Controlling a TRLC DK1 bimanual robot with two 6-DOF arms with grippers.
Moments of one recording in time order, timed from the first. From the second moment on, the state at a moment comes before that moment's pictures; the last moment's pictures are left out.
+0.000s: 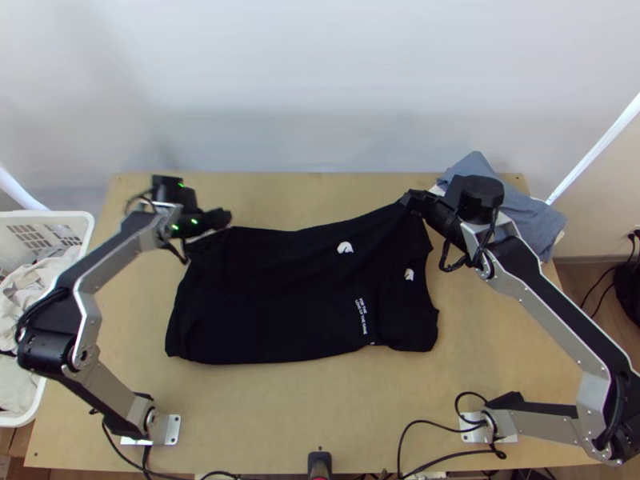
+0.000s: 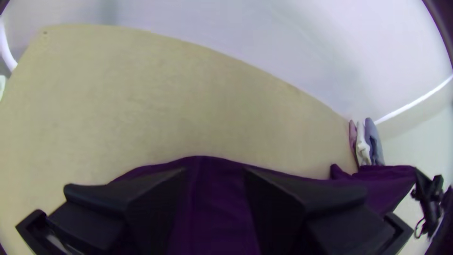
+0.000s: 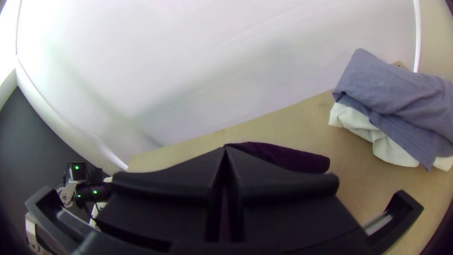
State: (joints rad) left arm -0.08 1.74 1.31 -0.39 0.28 -0.37; right arm 0.37 1.39 1.13 -0.11 -0.05 0.63
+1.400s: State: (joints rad) left arm 0.31 2.17 1.79 -1.28 0.59 -0.94; right arm 0.37 1.45 1.22 -0.20 -0.05 0.69
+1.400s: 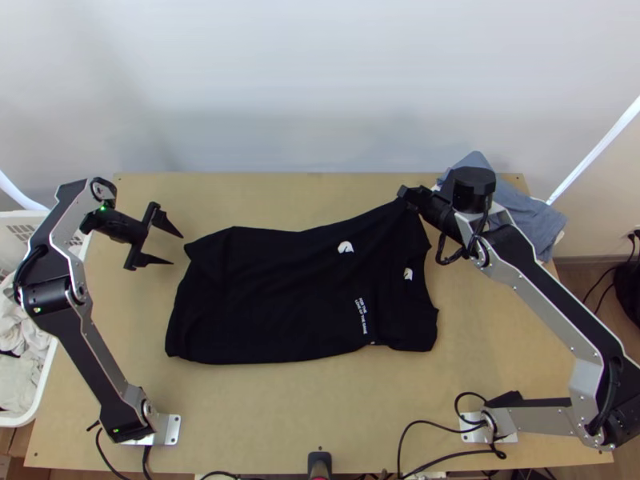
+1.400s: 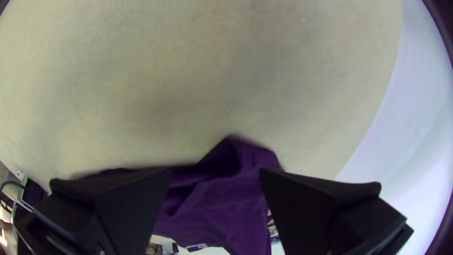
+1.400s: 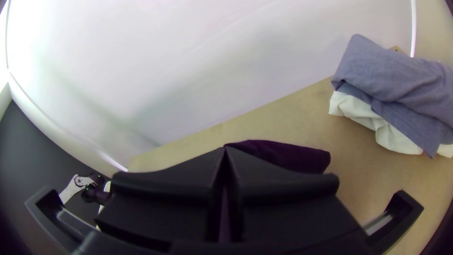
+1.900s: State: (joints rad) left arm 0.27 2.24 1.84 -1.23 0.57 -0.97; right arm 0.37 1.45 1.22 -0.20 -0.05 0.69
